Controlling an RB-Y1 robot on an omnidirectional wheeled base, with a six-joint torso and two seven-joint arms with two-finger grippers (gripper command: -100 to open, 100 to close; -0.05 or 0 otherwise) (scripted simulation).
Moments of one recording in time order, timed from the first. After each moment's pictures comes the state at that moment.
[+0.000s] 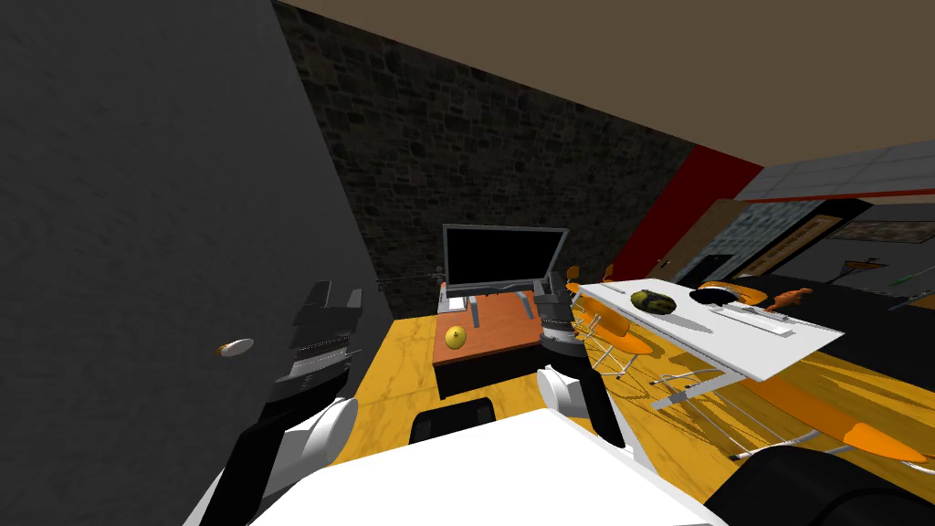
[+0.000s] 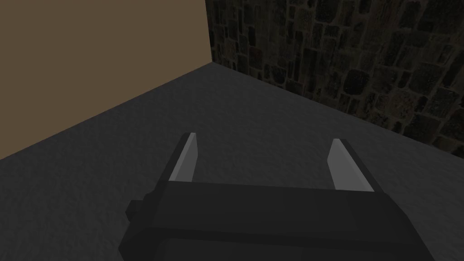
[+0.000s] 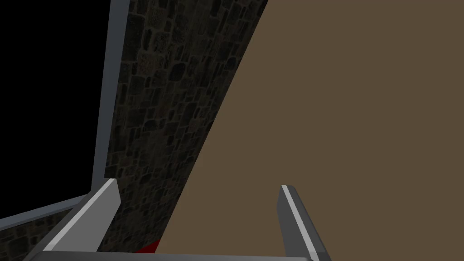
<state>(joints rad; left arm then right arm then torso) 0.49 0.00 0.02 -2.33 0.07 -0.40 0.02 0.54 -0.03 -0.06 -2.37 -0.08 -0.46 0.17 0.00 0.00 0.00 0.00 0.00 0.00</state>
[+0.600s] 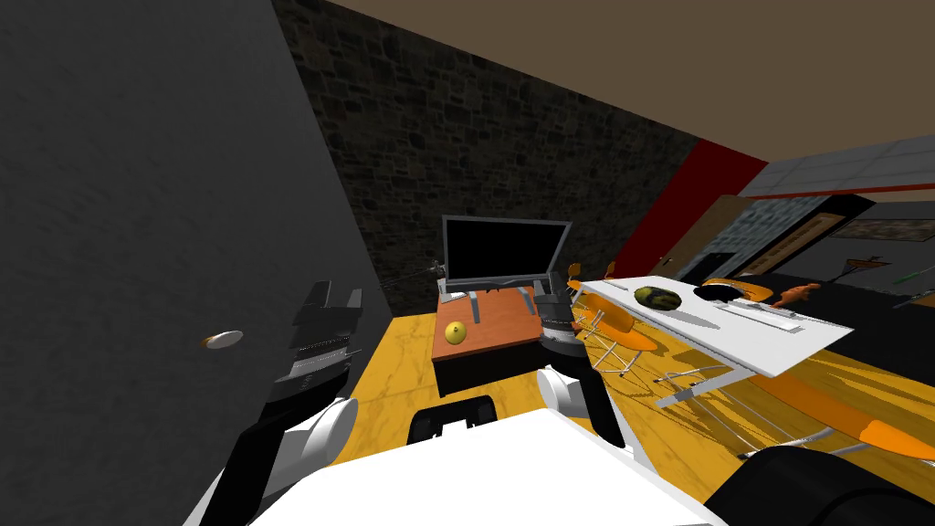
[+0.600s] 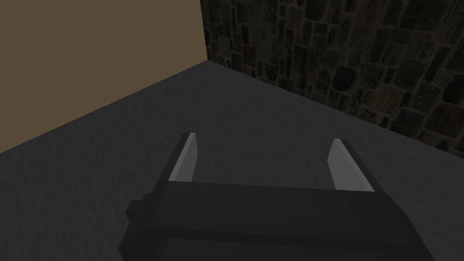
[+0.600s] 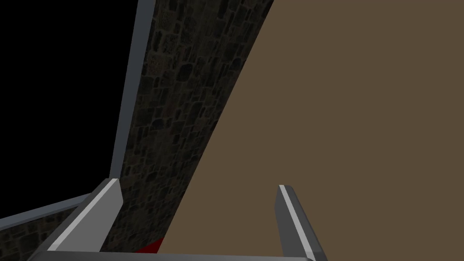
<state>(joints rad) 0.49 0.00 0.02 -2.33 0.07 -0.40 0.02 0.54 -0.03 -0.06 -2.38 -0.08 -0.46 0.17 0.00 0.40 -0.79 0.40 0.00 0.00</state>
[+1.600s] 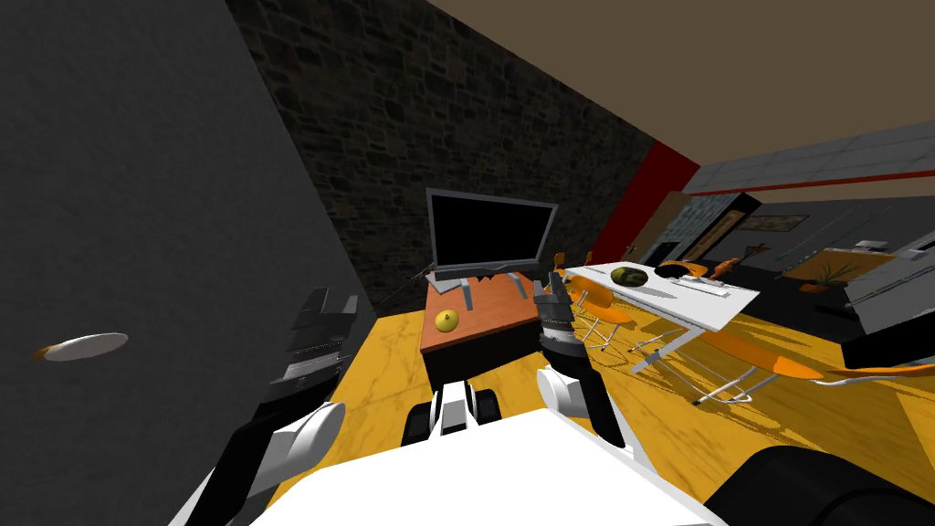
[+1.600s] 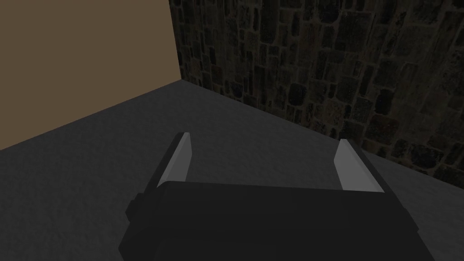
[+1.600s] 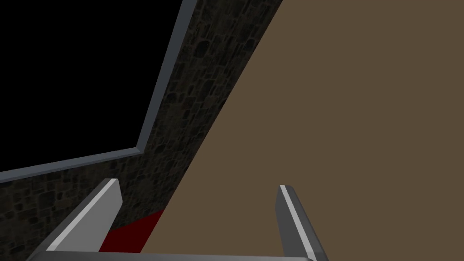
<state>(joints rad) 0.46 0.13 0.09 -2.20 0.20 -0.47 -0.04 0.54 -0.03 -0.06 -2.37 -0.08 -0.46 0.17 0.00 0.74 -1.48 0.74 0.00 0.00</state>
